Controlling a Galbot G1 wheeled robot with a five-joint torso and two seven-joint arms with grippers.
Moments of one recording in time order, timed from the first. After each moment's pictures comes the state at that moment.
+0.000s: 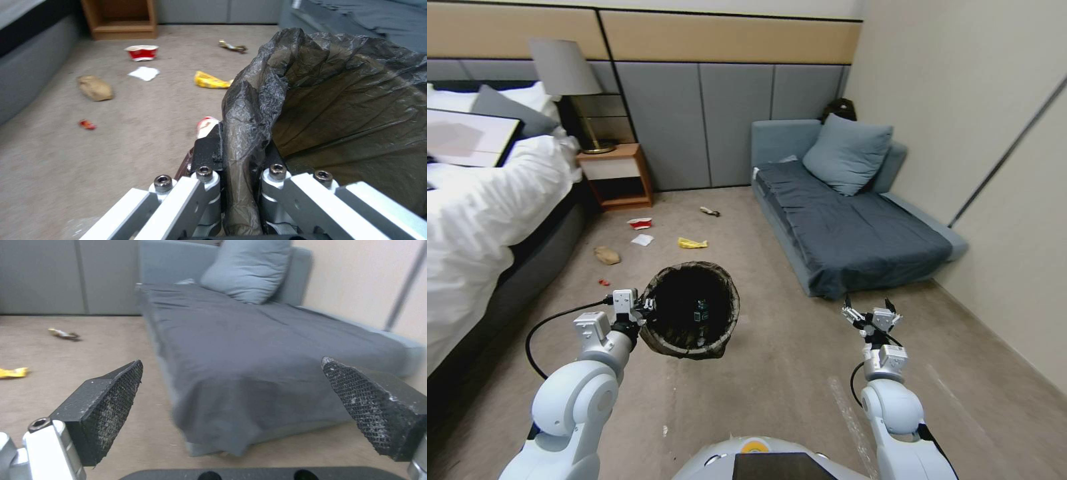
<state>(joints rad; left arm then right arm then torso) 1.46 -1.24 -0.72 -2.41 -0.56 0.74 -0.23 -1.51 1.45 0.64 2.06 0.05 -0.06 0.19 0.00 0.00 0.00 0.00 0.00</state>
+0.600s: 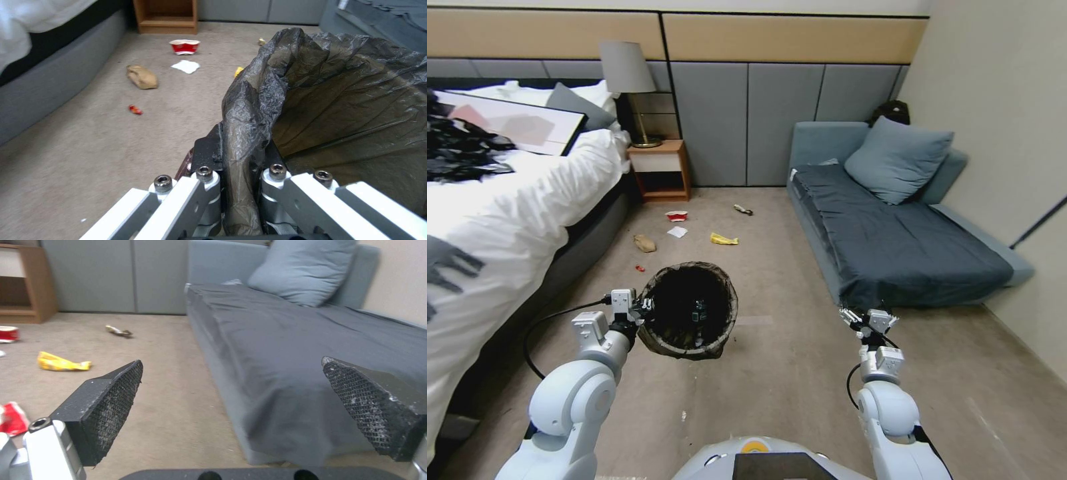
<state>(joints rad) 1.46 -1.22 -0.72 -2.40 -0.57 0.74 -0.23 -1.53 1.47 0.64 2.06 0.04 -0.05 0.19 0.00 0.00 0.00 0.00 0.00</state>
